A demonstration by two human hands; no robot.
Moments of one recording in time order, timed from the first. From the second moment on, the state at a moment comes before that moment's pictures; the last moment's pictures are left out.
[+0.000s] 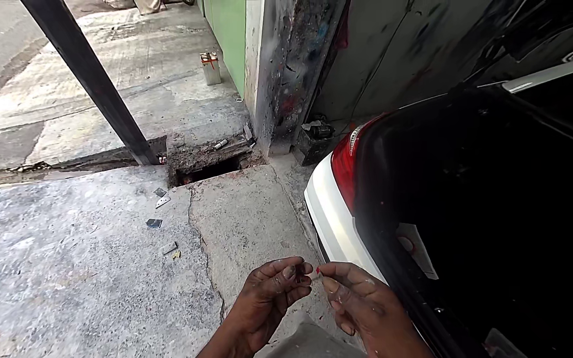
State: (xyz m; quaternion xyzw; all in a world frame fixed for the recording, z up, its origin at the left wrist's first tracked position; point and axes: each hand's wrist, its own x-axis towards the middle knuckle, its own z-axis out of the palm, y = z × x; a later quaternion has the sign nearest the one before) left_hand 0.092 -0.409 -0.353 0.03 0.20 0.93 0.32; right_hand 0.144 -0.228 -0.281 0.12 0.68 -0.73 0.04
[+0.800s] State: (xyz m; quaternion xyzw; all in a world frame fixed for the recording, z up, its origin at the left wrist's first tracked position) left_hand 0.104 -0.402 -0.368 0.08 0.11 0.91 0.39; right_hand 0.163 -0.216 -0.298 -0.06 0.85 -0.51 -0.08
